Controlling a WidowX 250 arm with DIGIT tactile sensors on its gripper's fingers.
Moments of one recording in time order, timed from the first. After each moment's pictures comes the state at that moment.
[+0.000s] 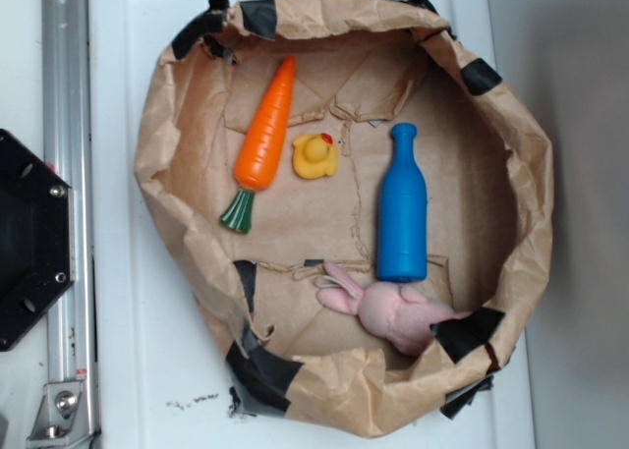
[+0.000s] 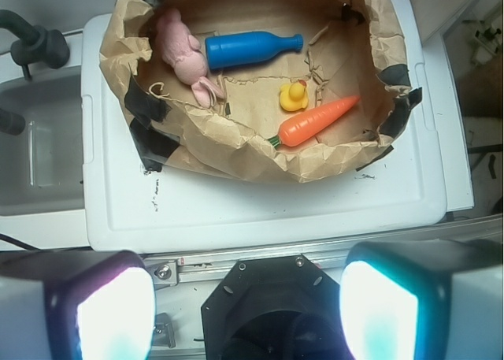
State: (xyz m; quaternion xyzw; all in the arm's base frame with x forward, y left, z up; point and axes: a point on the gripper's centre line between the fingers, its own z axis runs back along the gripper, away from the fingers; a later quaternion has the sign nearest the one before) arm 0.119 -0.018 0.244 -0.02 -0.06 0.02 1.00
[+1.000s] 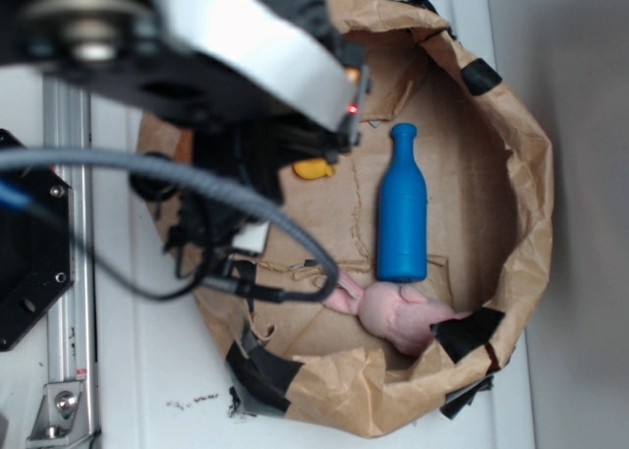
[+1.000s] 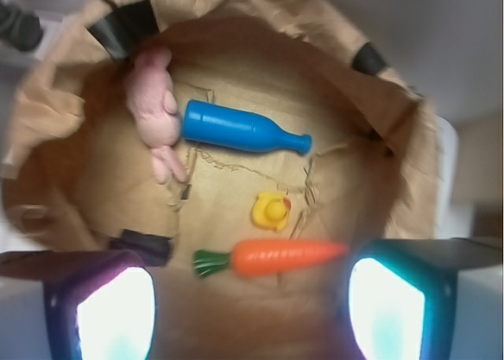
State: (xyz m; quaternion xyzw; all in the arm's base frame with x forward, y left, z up) arm 0.236 0.020 0.171 0.02 -0.07 -0.19 0.98
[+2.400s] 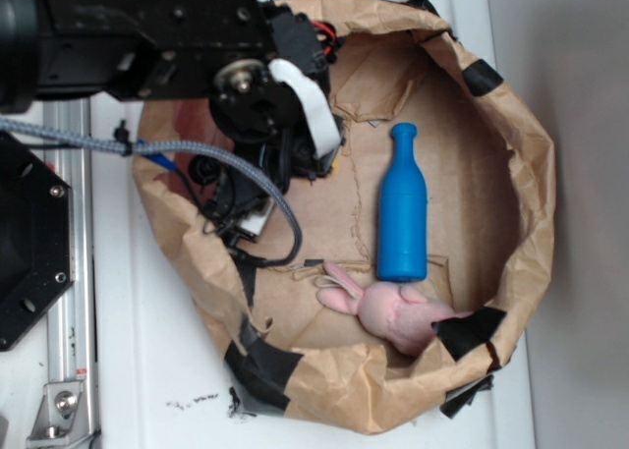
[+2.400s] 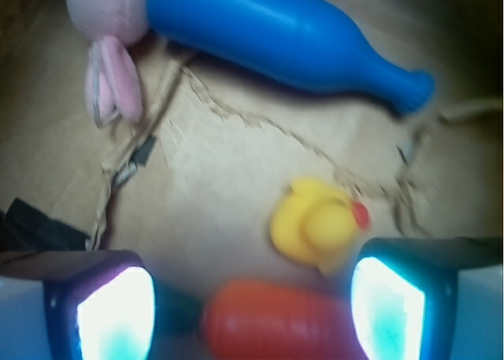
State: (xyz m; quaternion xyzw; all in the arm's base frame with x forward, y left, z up) arm 0.235 0.023 0.057 -0.04 -0.08 -0.27 0.96
